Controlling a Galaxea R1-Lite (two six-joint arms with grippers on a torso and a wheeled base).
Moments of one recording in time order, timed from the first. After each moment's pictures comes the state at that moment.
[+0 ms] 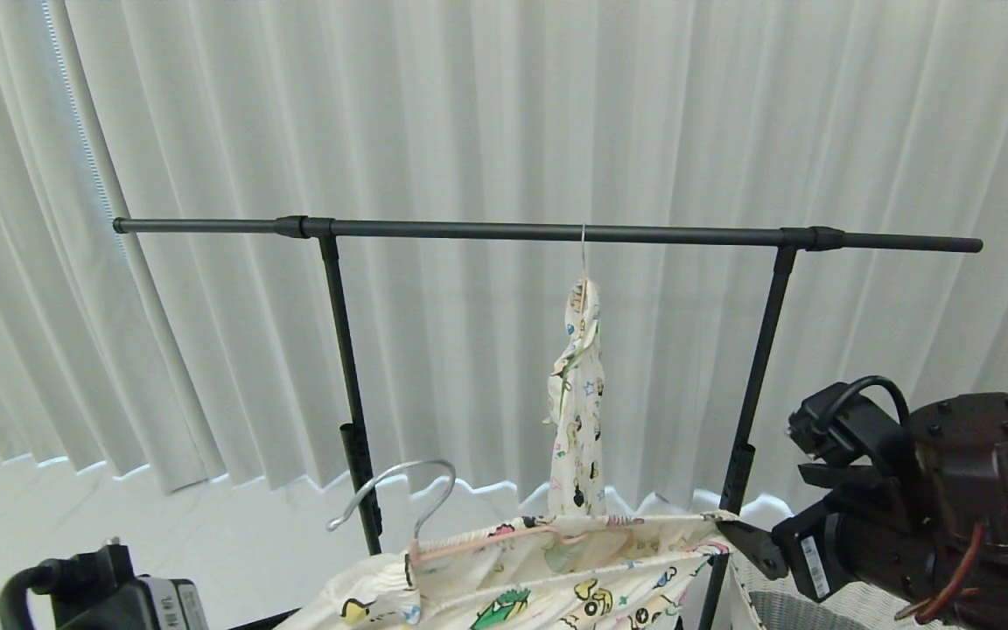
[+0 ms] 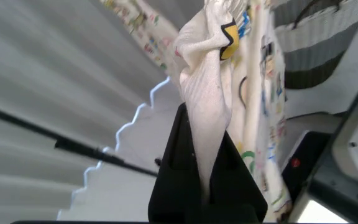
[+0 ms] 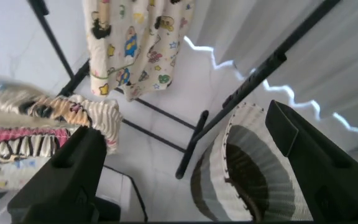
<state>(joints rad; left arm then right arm) -0.97 1.00 -0.40 -0.09 0.25 0.33 0.78 1.43 -0.53 -0.31 -0.32 0.09</state>
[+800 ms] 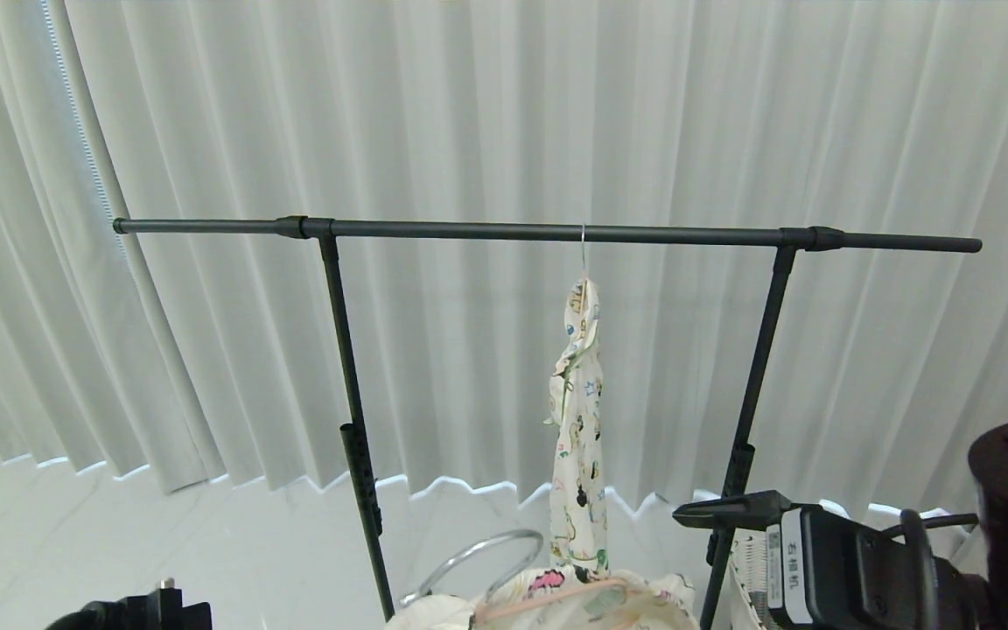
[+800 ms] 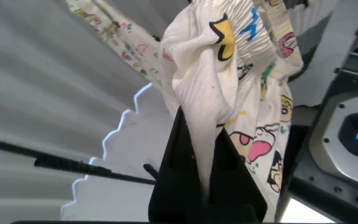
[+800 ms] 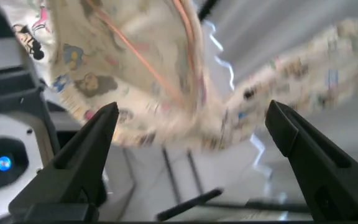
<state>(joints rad) -1.09 1.06 -0.45 -0.10 0.14 0.32 1.02 1.37 -0.58 -0.31 0.11 -0.40</state>
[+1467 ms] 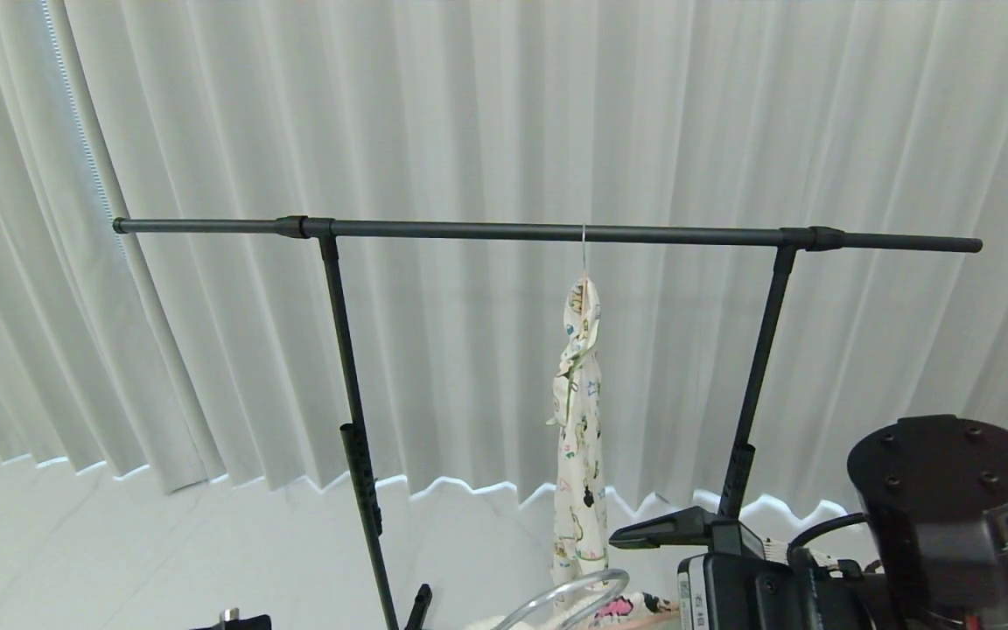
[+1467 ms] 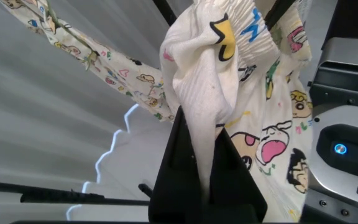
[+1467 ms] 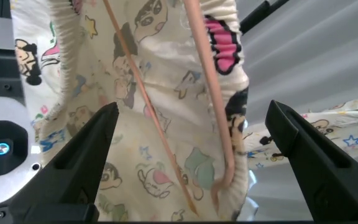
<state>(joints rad) -1.16 1.15 -0.45 -0.21 0.14 0.32 1.05 1.50 -0.64 -0.31 0.20 -0.49</state>
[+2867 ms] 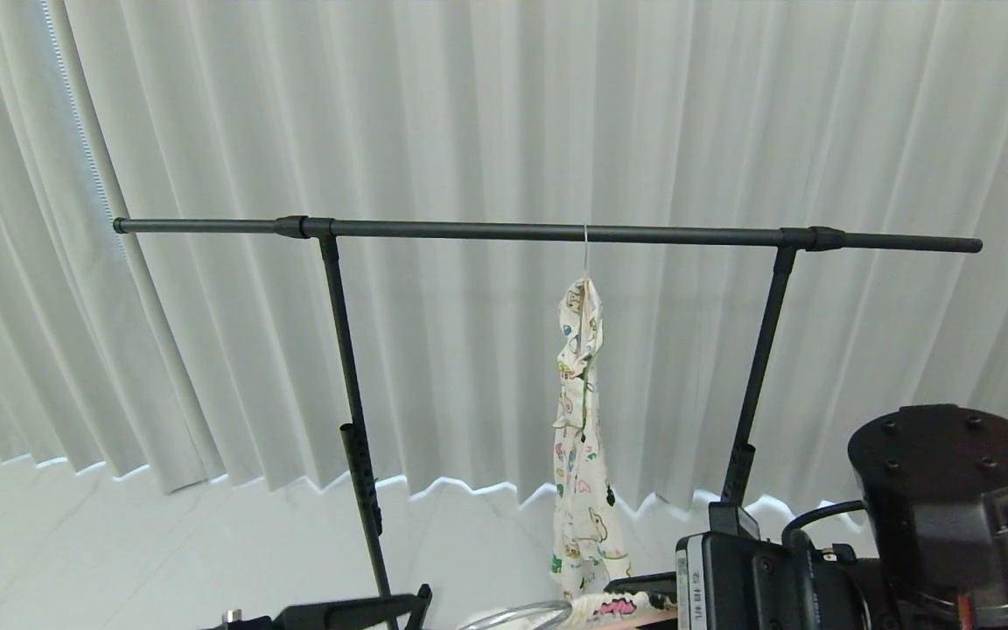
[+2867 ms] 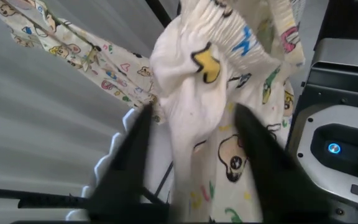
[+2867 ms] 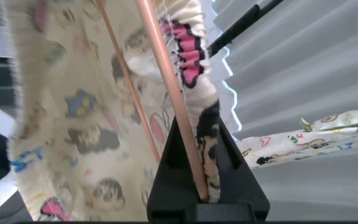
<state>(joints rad) -1.16 1.15 -0.45 -0.21 0.16 0.32 1.03 1.50 -0.63 -0.37 0.19 -0.52</state>
